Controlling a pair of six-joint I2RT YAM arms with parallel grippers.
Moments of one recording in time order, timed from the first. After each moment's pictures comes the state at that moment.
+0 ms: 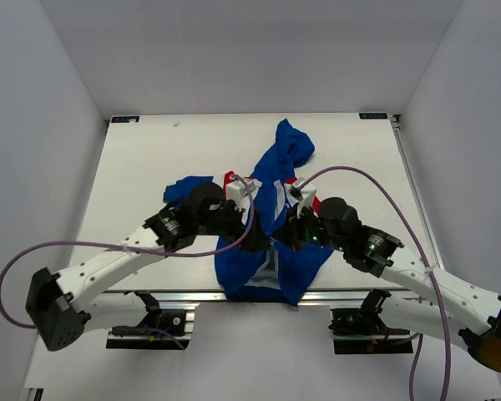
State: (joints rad) left arm -0.84 1.18 0.92 -0.35 0.41 -0.51; right arm 0.93 0.89 0.75 -0.26 -0.13 0.33
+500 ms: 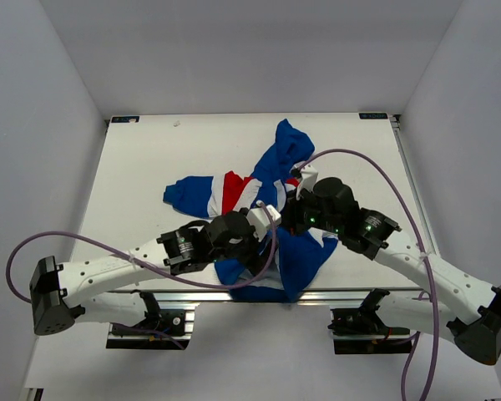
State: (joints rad) left arm -1.14 1.14 0.94 -0.39 -0.07 -0.21; right arm 0.86 1.01 0.92 -0.40 -0.11 0.39
